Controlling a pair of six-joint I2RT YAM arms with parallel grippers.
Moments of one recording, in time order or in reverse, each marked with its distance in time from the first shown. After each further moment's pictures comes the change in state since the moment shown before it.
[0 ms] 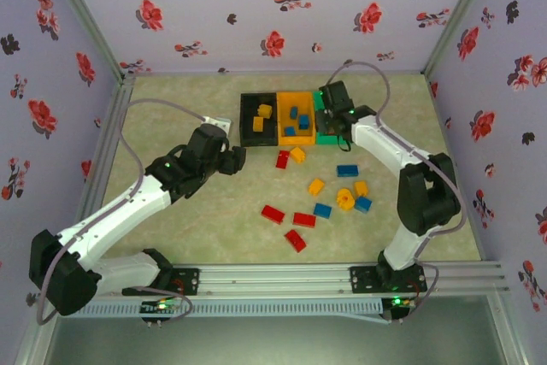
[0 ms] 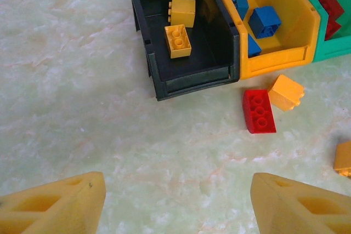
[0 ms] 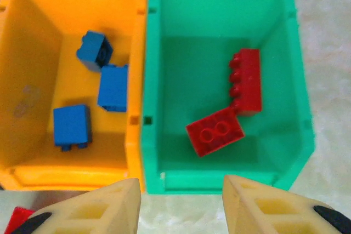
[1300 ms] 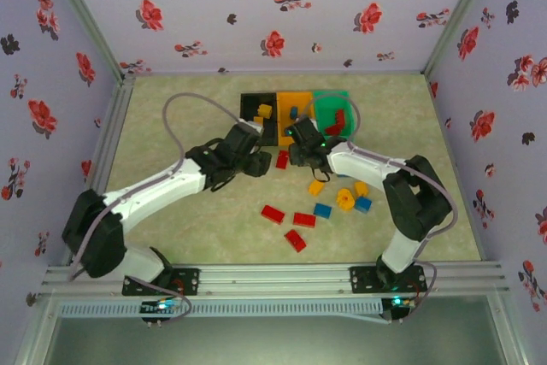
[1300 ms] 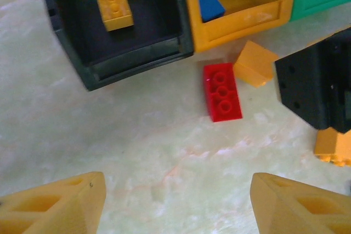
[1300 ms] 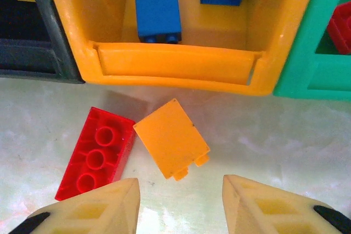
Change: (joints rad) left arm -0.098 0.311 0.130 0.036 0.052 -0.037; right arm 0.209 -0.011 -0.219 0.131 0.010 0.190
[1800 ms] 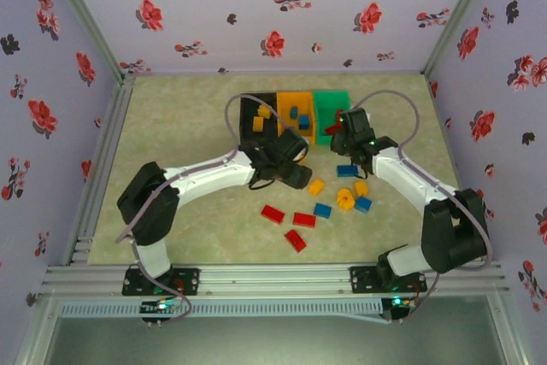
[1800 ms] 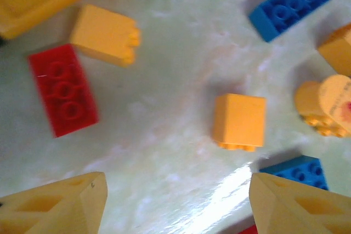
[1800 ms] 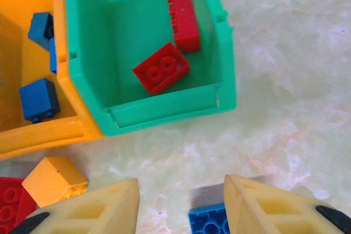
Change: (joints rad) left arm -0.166 0.346 0.267 -0.045 0.162 0.001; right arm -0.289 -0.293 -0.144 -0.030 -0.022 0.016
